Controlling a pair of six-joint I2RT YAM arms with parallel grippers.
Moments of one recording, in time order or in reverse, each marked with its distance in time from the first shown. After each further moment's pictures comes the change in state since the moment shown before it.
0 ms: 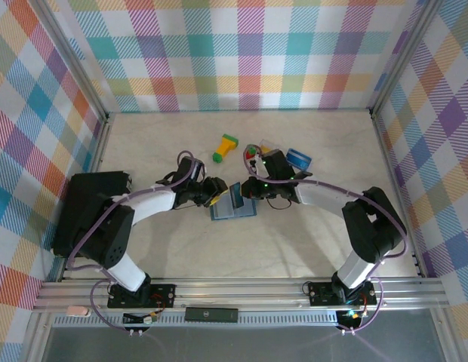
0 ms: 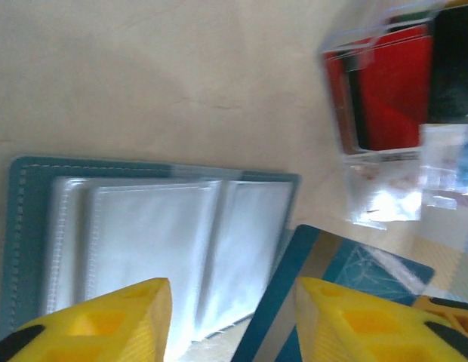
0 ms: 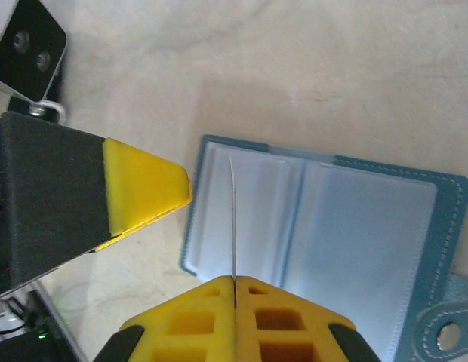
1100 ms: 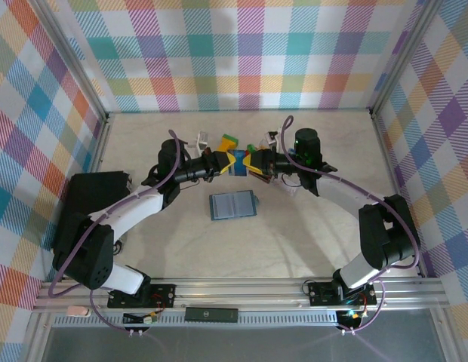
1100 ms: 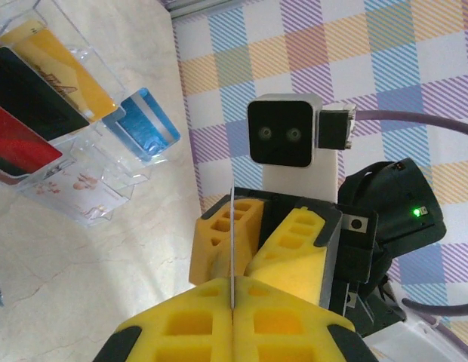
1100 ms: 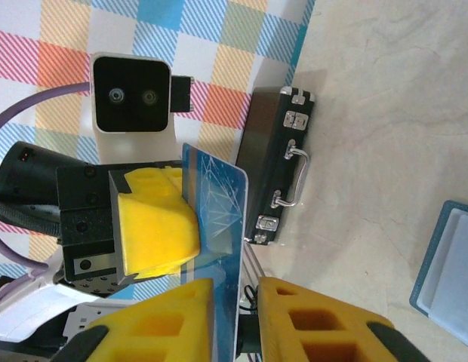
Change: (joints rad) left arm 0.033 -0.156 0.034 0.443 0.312 -0.110; right arm -0.191 -0.083 -0.021 0.462 -0.539 0.440
